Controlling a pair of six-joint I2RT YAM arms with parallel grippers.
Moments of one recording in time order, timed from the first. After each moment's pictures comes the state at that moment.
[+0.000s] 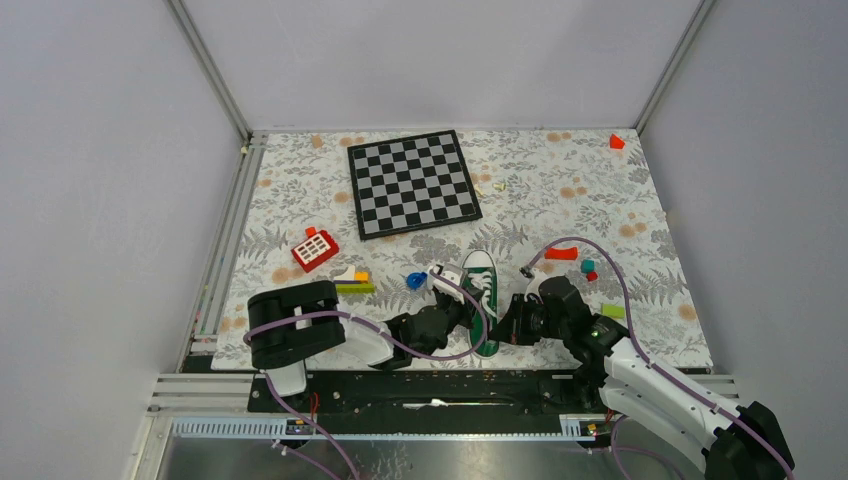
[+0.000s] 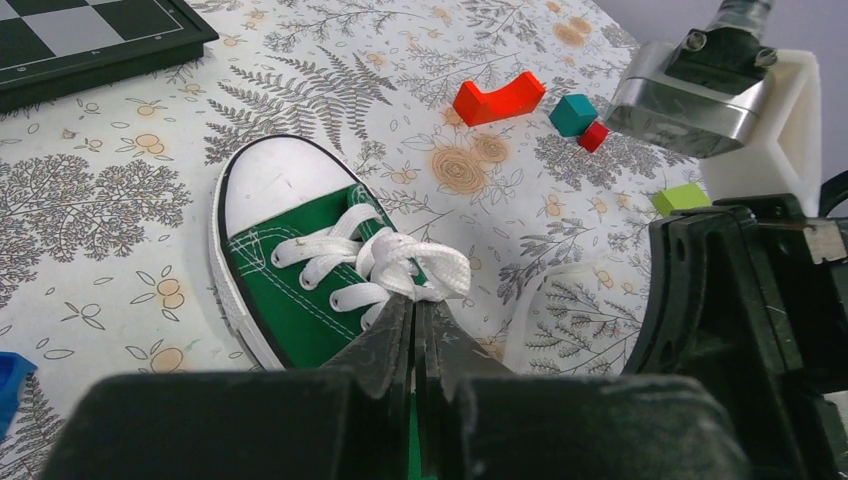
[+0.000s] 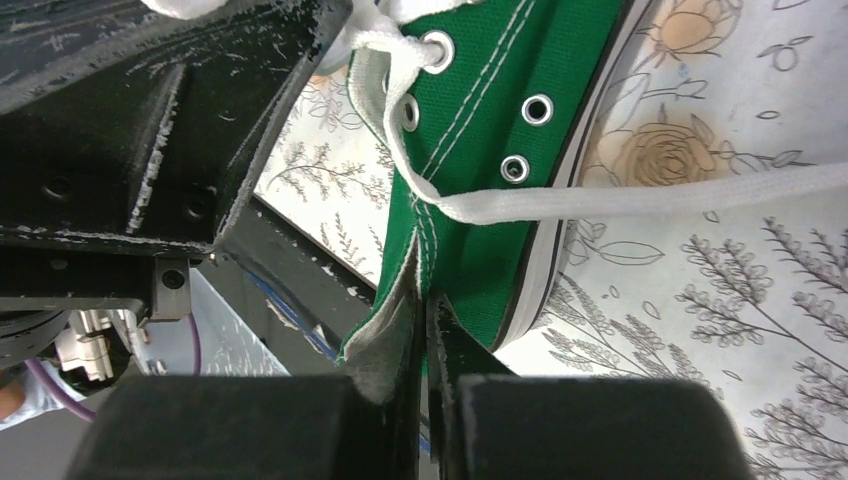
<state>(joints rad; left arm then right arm) -1.30 1.76 0.56 1.07 -0.61 -0.42 0.64 0.69 0.25 -0.30 -0.36 0.74</state>
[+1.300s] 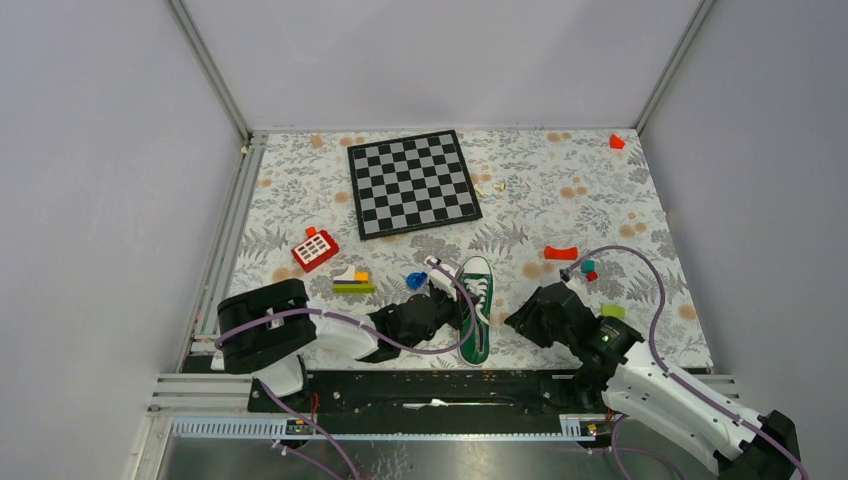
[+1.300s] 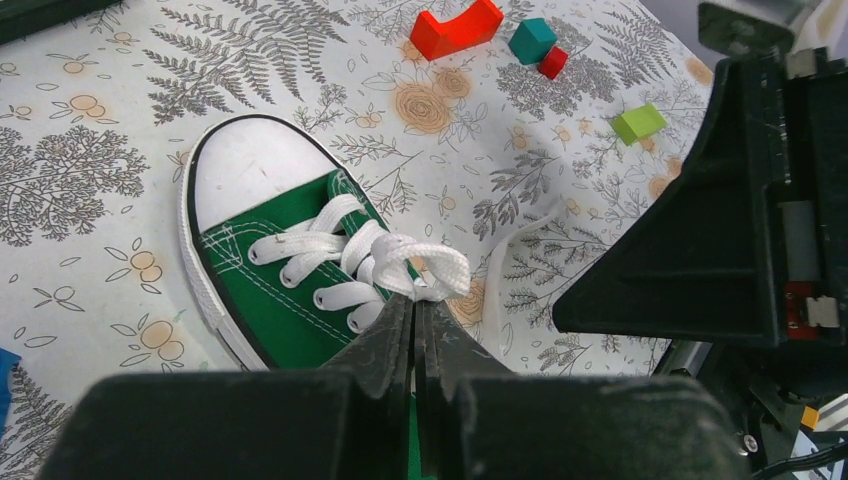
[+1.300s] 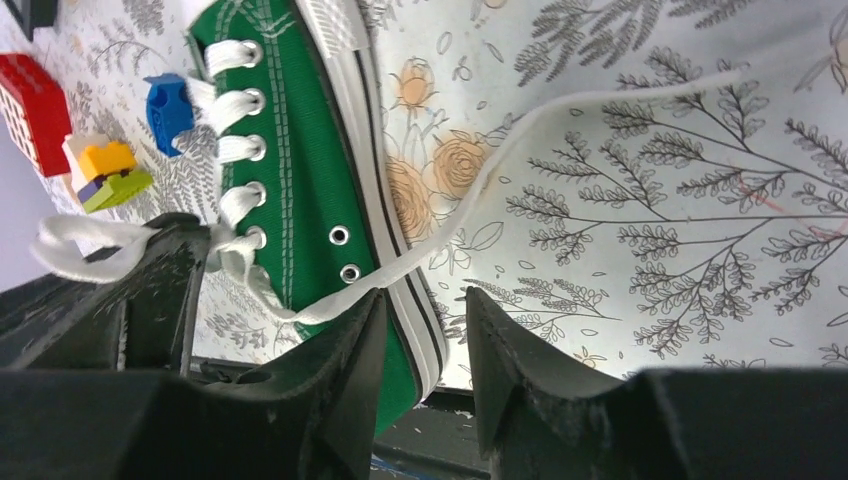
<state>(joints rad) -1.23 1.61 0.51 0.89 -0.36 -0.46 0.75 0.60 0.35 -0.62 0.15 1.22</state>
